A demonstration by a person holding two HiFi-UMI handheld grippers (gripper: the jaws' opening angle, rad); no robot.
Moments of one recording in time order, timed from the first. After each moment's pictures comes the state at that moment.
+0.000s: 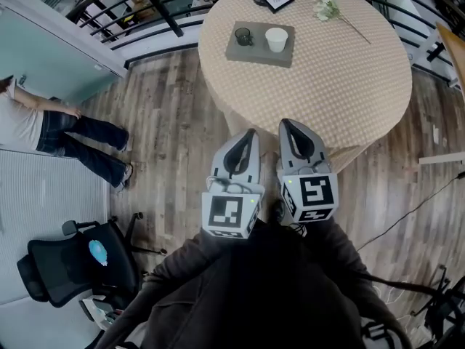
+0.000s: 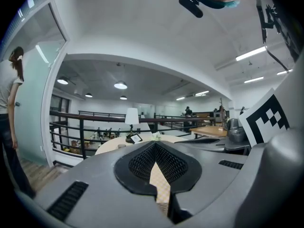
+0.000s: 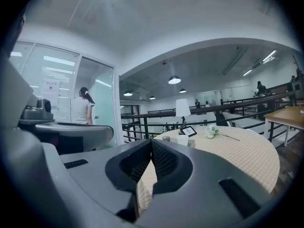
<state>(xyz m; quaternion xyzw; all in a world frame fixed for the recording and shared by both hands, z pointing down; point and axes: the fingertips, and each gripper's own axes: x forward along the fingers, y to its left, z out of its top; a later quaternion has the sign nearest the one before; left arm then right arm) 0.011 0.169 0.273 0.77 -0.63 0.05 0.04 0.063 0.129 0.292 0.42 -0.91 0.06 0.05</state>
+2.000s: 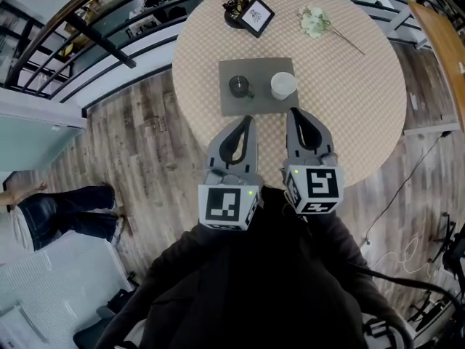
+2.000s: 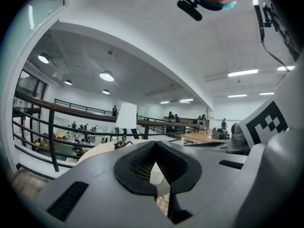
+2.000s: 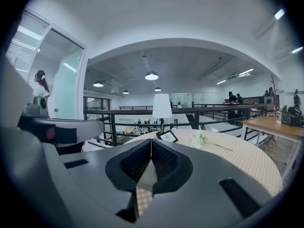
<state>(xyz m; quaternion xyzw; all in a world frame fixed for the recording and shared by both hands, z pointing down) -0.115 -0.087 0.262 0.85 -0.52 -0.01 0.07 -0.028 -0.106 0.289 0.58 -0.81 0.06 0.10</state>
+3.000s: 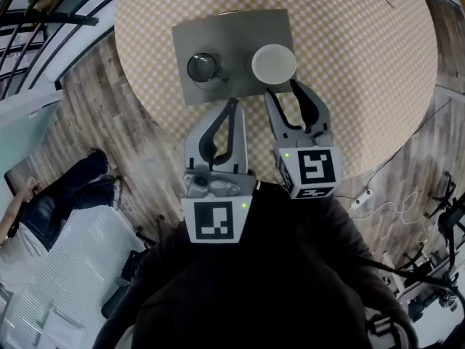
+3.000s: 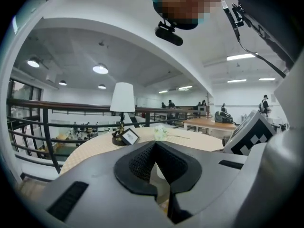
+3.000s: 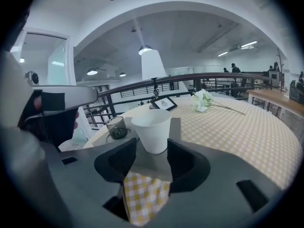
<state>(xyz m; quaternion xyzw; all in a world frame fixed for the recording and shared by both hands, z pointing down) -0.064 -0.169 0.354 0.84 -0.52 0.09 0.09 0.013 -0.183 0.441 0.54 -0.80 0.20 0.17</state>
